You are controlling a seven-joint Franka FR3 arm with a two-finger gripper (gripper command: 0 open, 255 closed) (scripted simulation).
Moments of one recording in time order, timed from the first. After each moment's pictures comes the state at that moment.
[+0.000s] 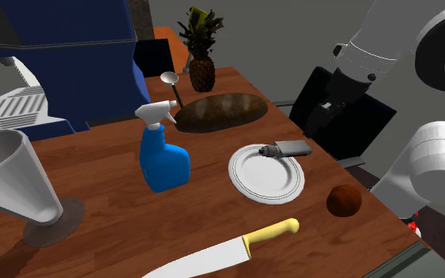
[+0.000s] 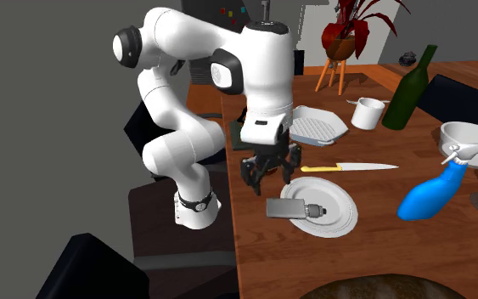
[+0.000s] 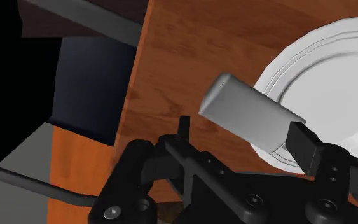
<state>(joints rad) 0.16 -1.08 0.28 -2.75 0.26 1.84 0.30</state>
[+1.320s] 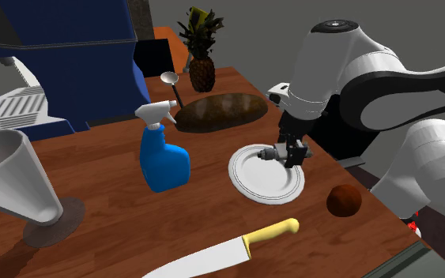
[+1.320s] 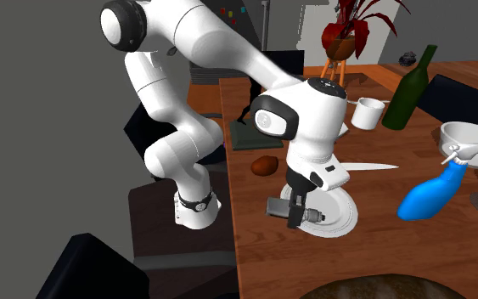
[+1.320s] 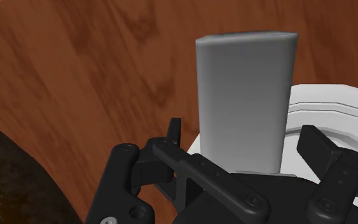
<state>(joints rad) 0.36 -0.62 0.27 -2.71 0.11 2.10 -0.32</state>
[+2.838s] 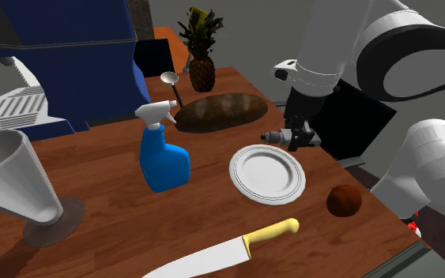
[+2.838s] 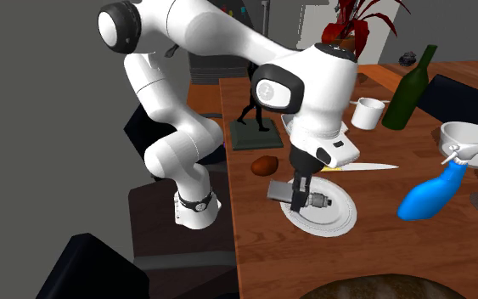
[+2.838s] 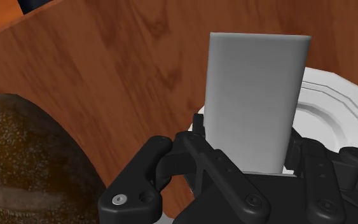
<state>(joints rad) 0.36 -0.68 0.24 -2.60 0.10 1.93 -0.33</state>
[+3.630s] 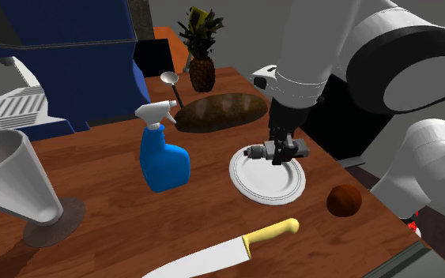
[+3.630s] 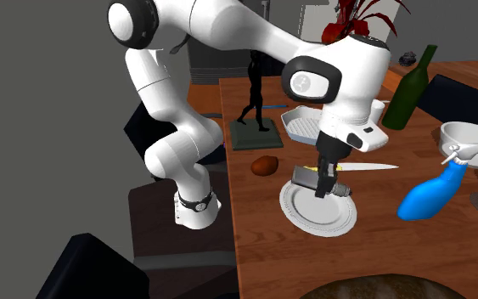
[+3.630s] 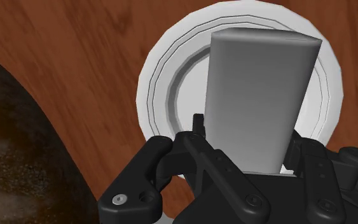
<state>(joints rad) 0.38 -0.53 0.37 -2.46 0.13 1.94 -0.19</state>
